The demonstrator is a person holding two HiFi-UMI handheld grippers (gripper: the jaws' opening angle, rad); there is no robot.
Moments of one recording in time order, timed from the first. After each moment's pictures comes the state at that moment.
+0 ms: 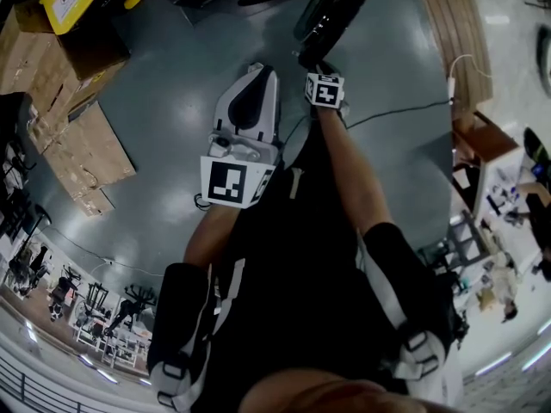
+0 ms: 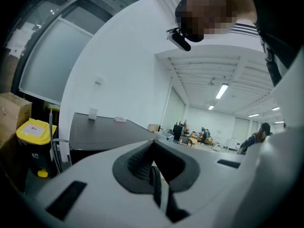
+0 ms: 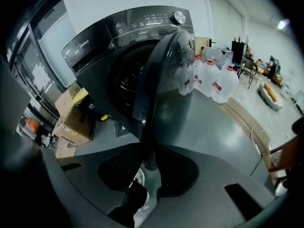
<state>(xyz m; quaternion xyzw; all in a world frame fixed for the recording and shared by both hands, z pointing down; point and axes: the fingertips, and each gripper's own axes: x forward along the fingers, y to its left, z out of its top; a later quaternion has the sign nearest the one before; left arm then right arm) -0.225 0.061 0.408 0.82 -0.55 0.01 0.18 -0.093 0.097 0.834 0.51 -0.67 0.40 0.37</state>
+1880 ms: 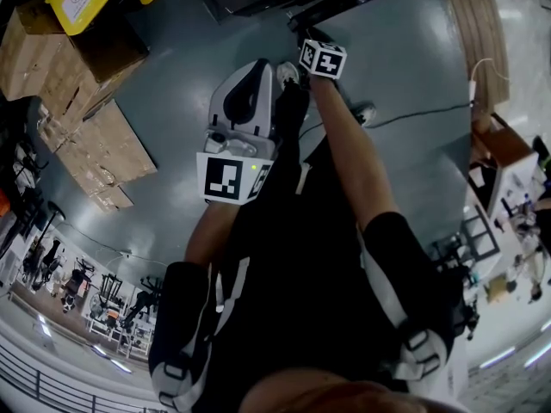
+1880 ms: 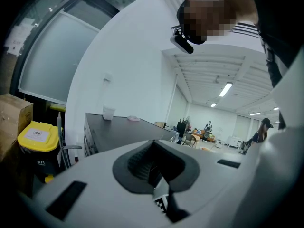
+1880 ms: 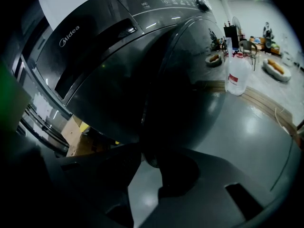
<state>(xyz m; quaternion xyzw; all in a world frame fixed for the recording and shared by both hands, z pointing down) -0.356 0.004 0.442 0.82 -0.54 0.05 0.18 -0.274 -0.032 0.829 0.50 -0.69 0.47 0.24</state>
